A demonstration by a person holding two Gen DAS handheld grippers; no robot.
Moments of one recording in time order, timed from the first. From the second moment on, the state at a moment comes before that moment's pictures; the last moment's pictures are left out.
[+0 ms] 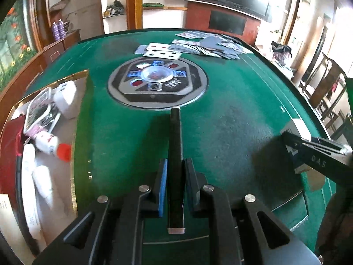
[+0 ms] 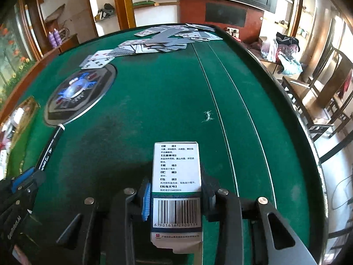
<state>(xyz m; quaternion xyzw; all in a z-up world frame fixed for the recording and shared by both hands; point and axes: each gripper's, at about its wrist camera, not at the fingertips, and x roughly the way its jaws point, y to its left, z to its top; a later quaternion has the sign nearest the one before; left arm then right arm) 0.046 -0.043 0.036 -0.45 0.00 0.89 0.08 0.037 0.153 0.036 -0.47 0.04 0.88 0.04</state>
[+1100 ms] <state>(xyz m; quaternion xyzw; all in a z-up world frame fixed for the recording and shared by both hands) 0.129 -0.121 0.111 -0.34 -0.11 0.93 0.09 0.087 0.112 0.091 -0.42 0.07 0.91 -0.04</state>
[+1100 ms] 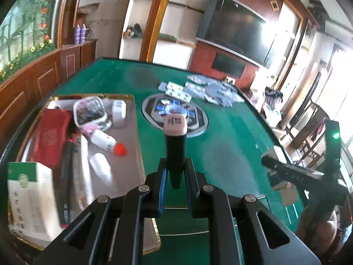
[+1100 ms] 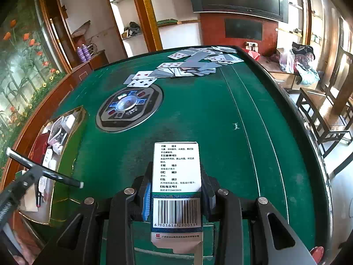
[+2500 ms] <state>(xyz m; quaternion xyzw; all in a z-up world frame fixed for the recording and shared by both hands) 0.132 -0.238 0.073 -0.42 -0.08 0.91 0.02 0.019 -0.143 0.058 -0.51 0.03 0.81 -0.30</state>
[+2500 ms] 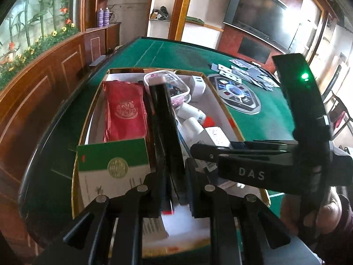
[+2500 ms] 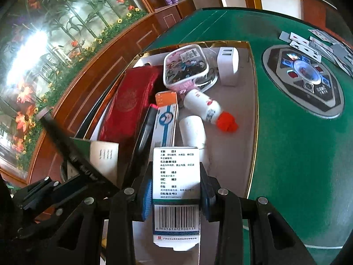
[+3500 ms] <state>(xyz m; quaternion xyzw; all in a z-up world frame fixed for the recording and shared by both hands) 0.158 -0.245 0.098 -0.35 -0.06 0.94 -0.05 0.005 -0.145 0.069 -0.51 0.05 0.81 -0.29</state>
